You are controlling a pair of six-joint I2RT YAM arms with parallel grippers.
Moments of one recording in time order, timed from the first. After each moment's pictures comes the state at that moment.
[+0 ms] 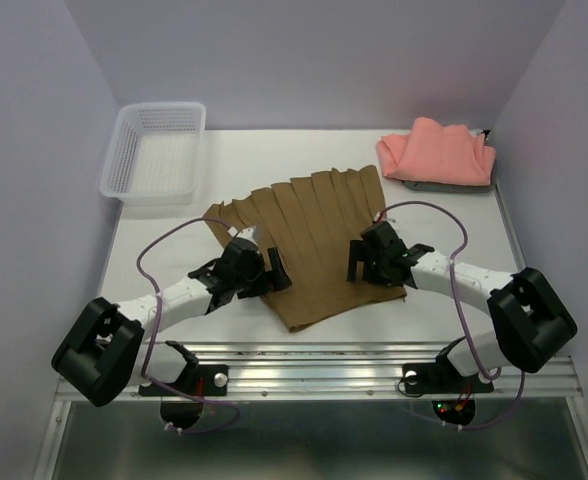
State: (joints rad) left arm -0.63 1.26 0.50 -0.05 0.05 -0.77; right arm 0.60 1.40 0.71 -0.32 0.19 0.66
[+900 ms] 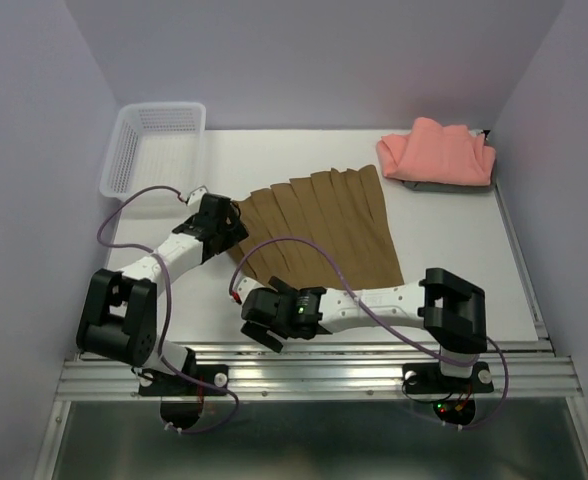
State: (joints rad) left arm -0.31 1.41 0.80 -0.28 -0.26 -0.75; right arm 1.35 1.80 1.26 -0.50 0.37 0.19
